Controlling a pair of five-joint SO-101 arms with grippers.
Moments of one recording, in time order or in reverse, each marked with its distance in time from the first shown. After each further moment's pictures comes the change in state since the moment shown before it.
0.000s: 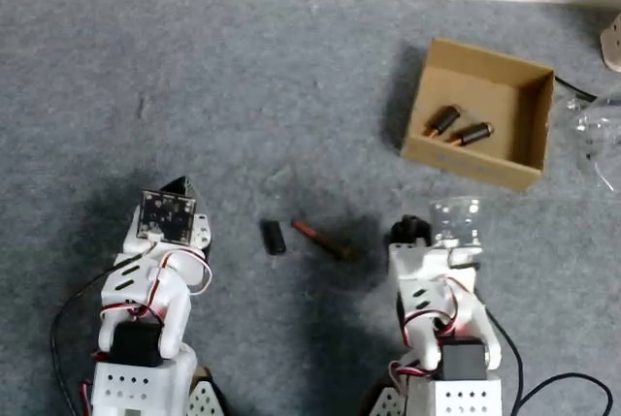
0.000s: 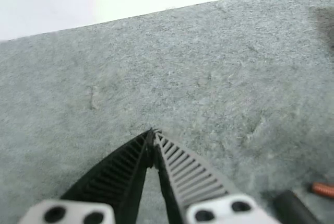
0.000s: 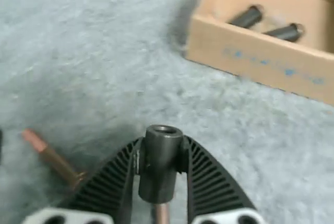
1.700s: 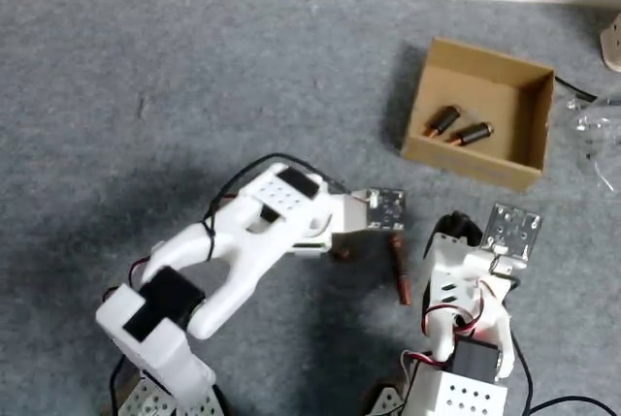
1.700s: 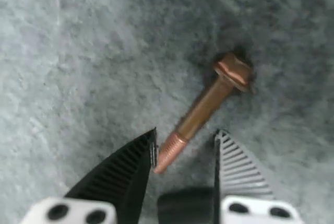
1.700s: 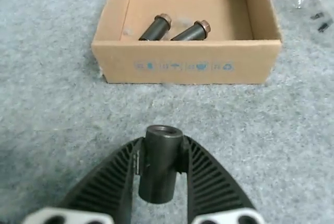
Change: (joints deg) left arm 31.2 112.7 -70.2 14.4 -45.0; right arm 13.5 0.0 2.1 -5.6 -4.6
